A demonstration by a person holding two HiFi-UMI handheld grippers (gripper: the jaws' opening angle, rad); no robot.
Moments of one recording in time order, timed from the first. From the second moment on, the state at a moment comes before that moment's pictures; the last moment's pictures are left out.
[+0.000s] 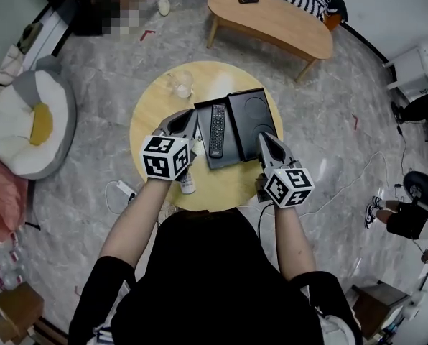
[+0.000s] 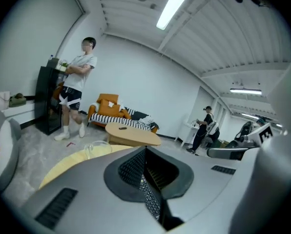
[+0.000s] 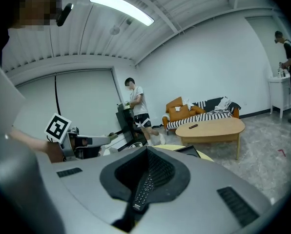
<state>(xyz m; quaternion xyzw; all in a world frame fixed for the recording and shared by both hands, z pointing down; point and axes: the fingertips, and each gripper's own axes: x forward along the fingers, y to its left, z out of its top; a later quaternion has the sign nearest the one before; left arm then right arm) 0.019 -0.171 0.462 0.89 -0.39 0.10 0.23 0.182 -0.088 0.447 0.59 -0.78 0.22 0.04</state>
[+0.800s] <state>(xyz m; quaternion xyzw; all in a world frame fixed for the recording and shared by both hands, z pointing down) -0.079 -0.144 0.446 0.90 -0.37 0.06 0.20 0.135 -0.081 0.437 0.60 -0.77 0.20 0.03</state>
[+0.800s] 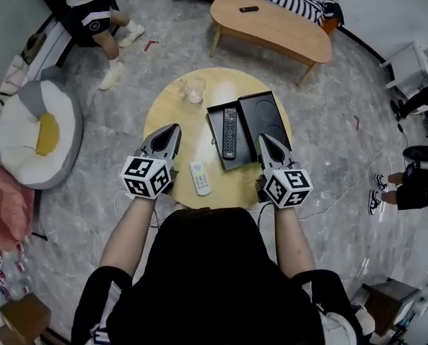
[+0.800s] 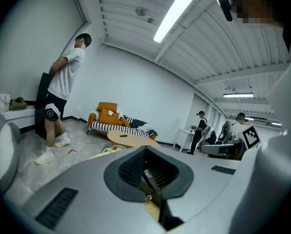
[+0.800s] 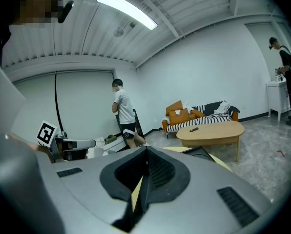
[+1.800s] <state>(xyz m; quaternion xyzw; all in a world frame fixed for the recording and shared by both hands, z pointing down) -0.162 -0.099 0.489 0.91 -0.34 0.11 0.21 -0.014 -0.032 0.531 0.56 -0.77 0.24 0.17</state>
